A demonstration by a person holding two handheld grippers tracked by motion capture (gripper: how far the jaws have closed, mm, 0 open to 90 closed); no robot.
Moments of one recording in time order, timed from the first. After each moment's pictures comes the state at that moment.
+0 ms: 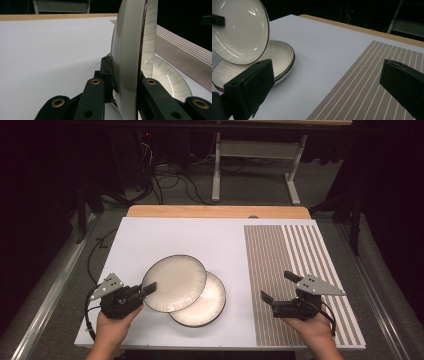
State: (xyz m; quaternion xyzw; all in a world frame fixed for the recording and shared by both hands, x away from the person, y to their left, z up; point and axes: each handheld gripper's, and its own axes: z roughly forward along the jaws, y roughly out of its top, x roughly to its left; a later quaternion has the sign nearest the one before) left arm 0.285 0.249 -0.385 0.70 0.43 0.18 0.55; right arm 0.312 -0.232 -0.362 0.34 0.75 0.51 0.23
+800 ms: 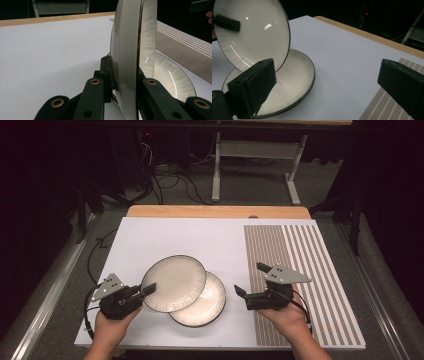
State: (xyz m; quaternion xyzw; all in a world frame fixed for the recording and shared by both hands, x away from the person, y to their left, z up) left arm 0.284 0.249 -0.383 0.71 0.41 0.19 0.54; right arm 0.330 -0.164 -0.350 0.29 0.78 0.51 0.21
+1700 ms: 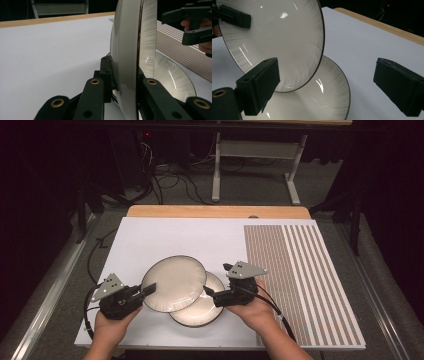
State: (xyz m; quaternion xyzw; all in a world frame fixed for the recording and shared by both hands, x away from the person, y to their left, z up) left arm 0.284 0.249 -0.383 0.72 0.40 0.19 0.54; right arm 0.347 -0.091 -0.368 0.27 0.81 0.49 0.17
